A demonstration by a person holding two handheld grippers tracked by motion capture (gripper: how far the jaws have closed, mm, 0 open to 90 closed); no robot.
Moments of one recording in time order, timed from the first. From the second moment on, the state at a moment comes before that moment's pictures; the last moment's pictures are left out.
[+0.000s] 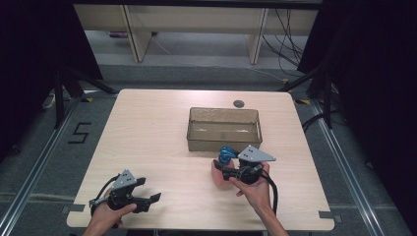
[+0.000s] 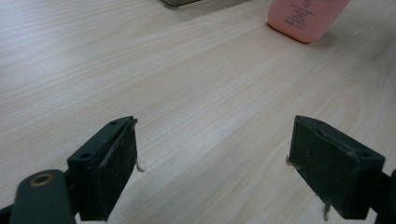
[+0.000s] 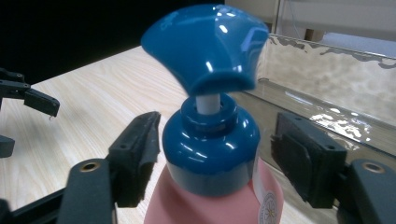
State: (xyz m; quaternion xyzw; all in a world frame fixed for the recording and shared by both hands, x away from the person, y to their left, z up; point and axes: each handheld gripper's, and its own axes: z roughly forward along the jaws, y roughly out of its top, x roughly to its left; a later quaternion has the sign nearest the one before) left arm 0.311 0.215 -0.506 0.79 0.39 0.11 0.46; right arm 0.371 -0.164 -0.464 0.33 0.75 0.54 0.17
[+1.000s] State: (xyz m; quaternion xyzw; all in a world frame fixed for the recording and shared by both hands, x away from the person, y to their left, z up) left arm 0.310 0.216 -0.505 0.79 0.39 0.11 0.46; right arm 0.369 -0.162 -0.430 0.31 0.75 0.54 0.22
